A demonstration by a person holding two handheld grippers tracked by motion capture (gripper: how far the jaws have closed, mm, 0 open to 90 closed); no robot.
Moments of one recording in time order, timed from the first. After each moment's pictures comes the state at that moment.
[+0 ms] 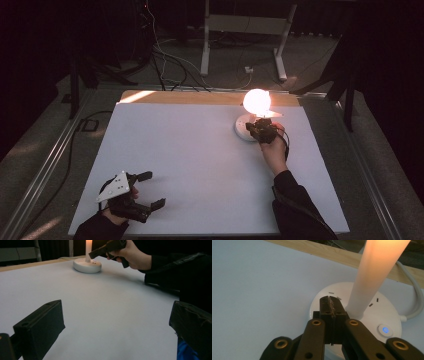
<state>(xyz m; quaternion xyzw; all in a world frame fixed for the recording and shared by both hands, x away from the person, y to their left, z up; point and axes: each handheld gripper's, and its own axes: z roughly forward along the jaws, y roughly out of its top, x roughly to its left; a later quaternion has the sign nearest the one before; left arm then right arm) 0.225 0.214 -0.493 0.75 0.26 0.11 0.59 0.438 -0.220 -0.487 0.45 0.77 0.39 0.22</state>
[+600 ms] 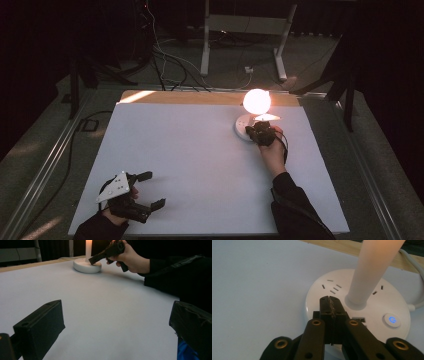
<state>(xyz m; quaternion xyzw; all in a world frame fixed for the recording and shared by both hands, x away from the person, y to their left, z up) 0.224 0.214 -0.493 0.75 0.26 0.11 0.59 0.440 -0.221 -0.504 0.46 0.77 0.38 0.22</state>
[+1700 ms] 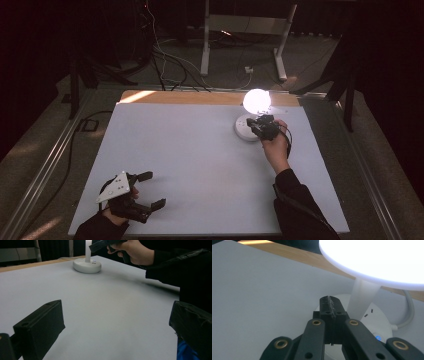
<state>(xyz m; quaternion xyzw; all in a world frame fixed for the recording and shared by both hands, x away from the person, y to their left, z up) 0.224 0.213 -0.493 0.75 0.26 0.11 0.59 0.435 -0.220 -0.466 0.45 0.76 0.41 0.23</state>
